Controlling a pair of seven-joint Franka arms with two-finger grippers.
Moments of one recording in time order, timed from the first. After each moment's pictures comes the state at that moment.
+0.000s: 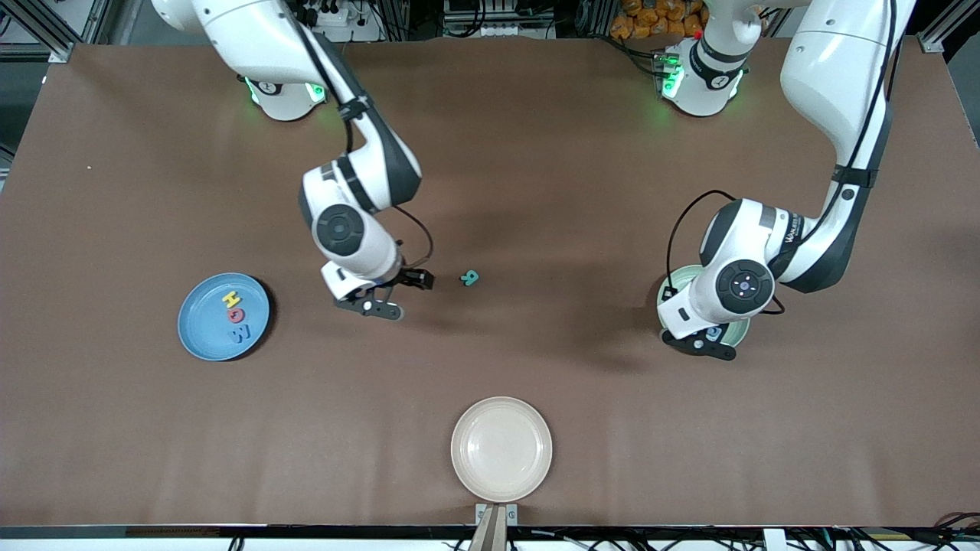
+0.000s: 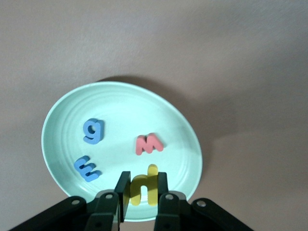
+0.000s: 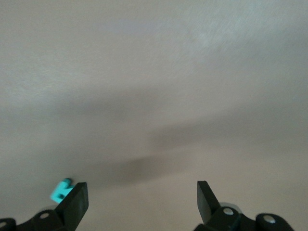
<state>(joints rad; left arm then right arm) -0.09 0.56 -0.22 -1.71 0.25 2.00 -0.11 0.70 0.55 -0.16 -1.73 0.22 2.19 0.73</state>
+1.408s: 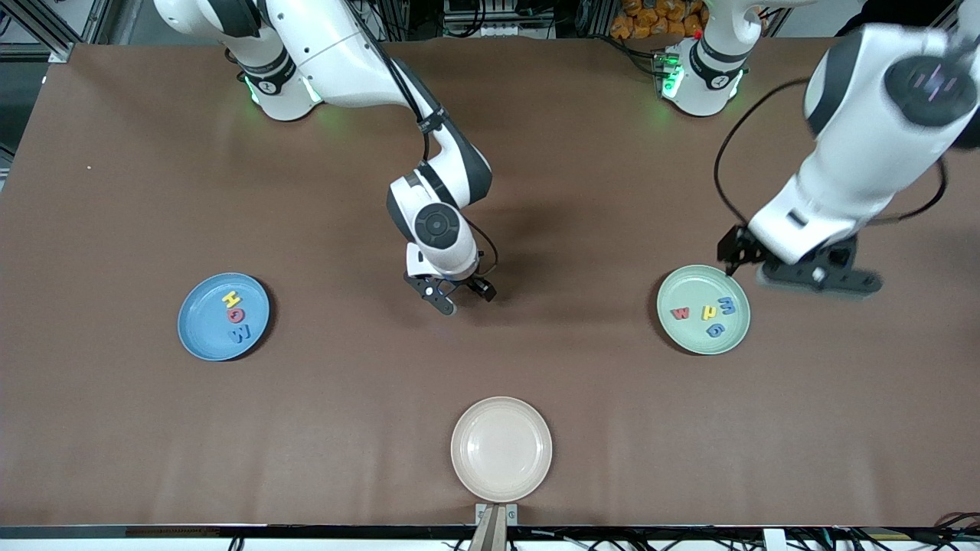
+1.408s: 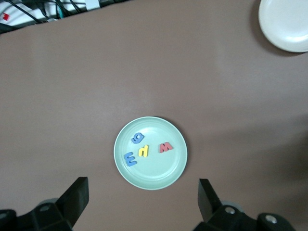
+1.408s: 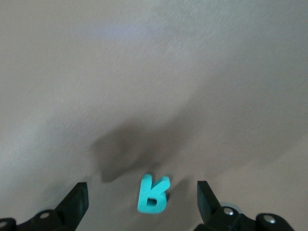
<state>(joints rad) -0.08 0.11 -0.21 -1.63 0.13 1.86 -0.11 0.85 0.78 -0.16 -1.55 0.24 2.29 1.31</state>
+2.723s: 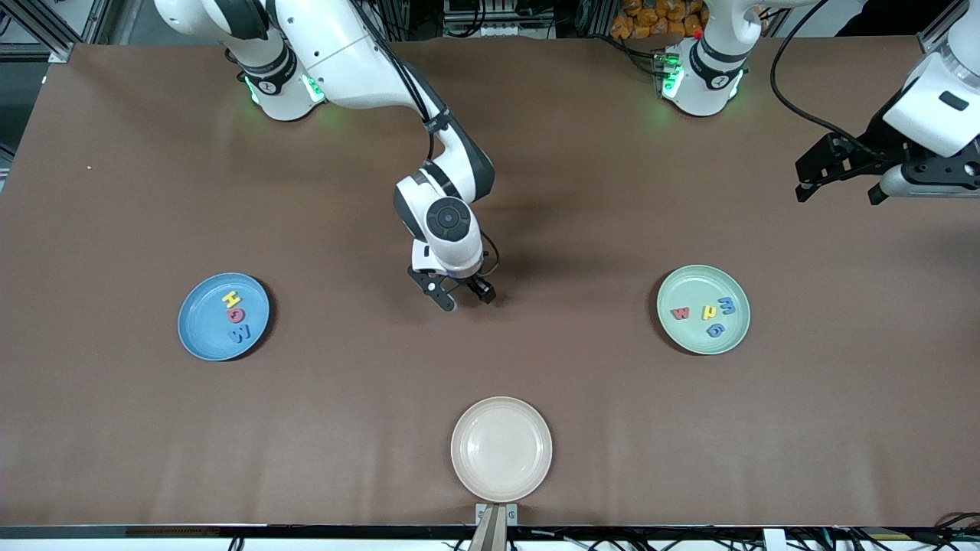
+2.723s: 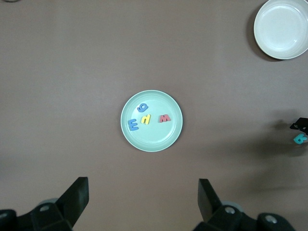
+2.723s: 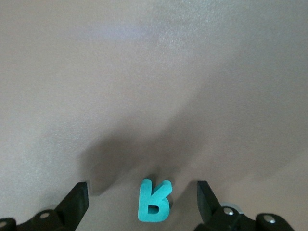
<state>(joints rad) -0.11 -0.05 -0.06 -1.59 -0.01 1.65 -0.11 0.87 0.80 -0.16 -1.56 0.22 2.33 1.40</state>
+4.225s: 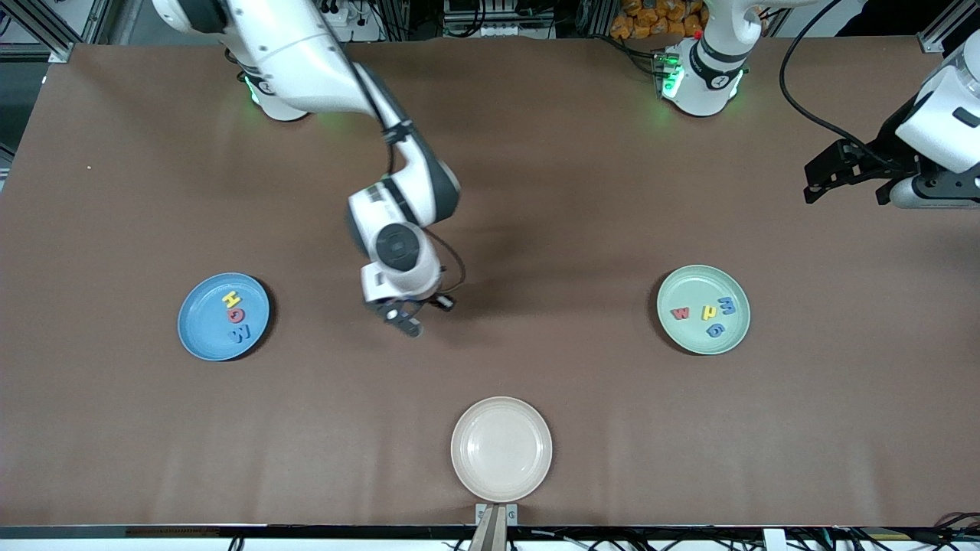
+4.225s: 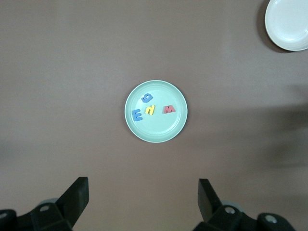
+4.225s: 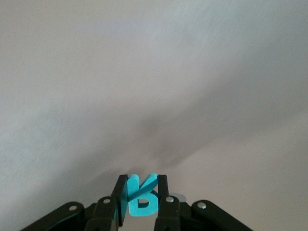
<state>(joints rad) -0.09 0.00 -0.06 -1.52 -0.01 1.57 -0.11 0.69 0.69 -0.19 -1.54 0.19 2.11 0.97</state>
